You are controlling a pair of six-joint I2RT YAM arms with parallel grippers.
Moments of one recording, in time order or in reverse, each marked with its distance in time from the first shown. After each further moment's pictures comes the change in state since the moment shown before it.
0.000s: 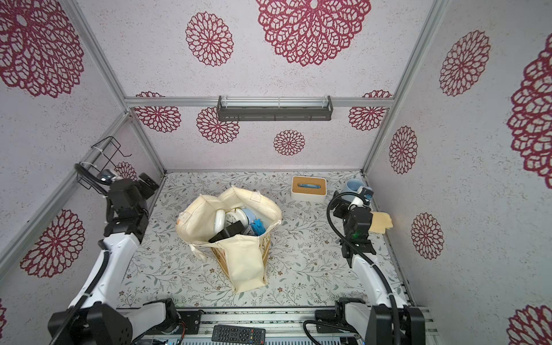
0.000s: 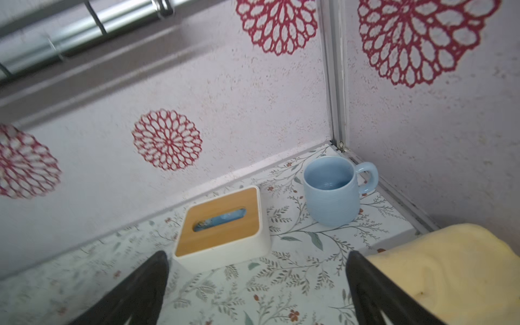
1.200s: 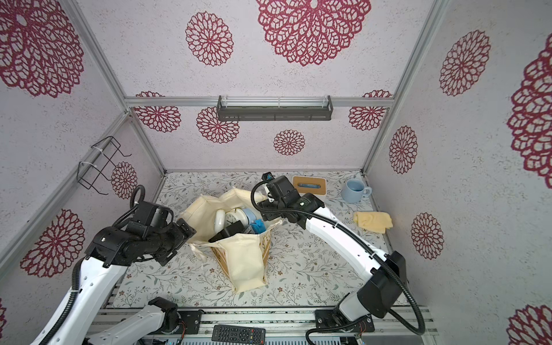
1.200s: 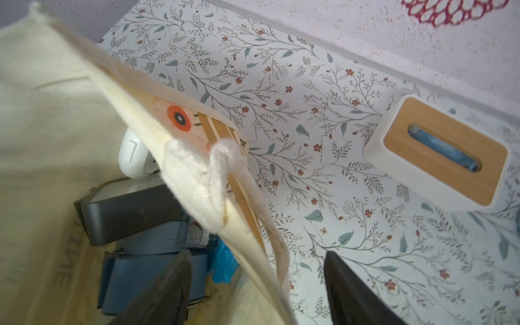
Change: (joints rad) left arm -0.556 -0.134 0.192 -1.144 0.377 -0.608; right arm 0.776 0.500 0.896 -1.066 0.060 -0.283
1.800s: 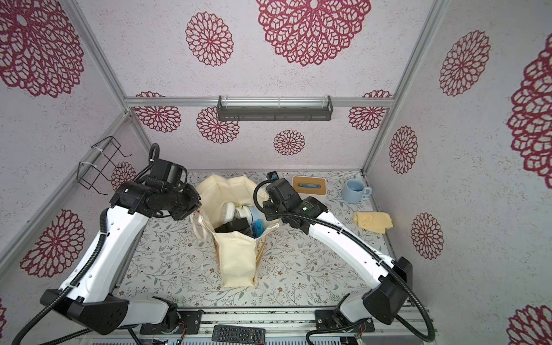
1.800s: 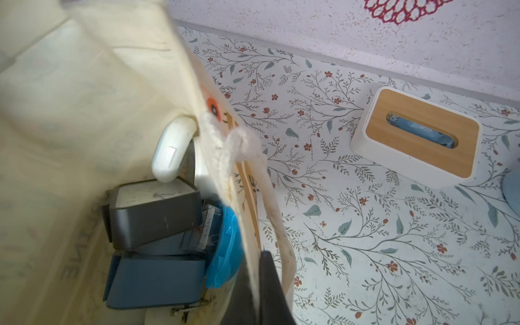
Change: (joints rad) left arm 0.043 0.444 0.519 0.001 0.013 0.200; right arm 0.039 -0.070 -0.029 0.007 0.094 0.160
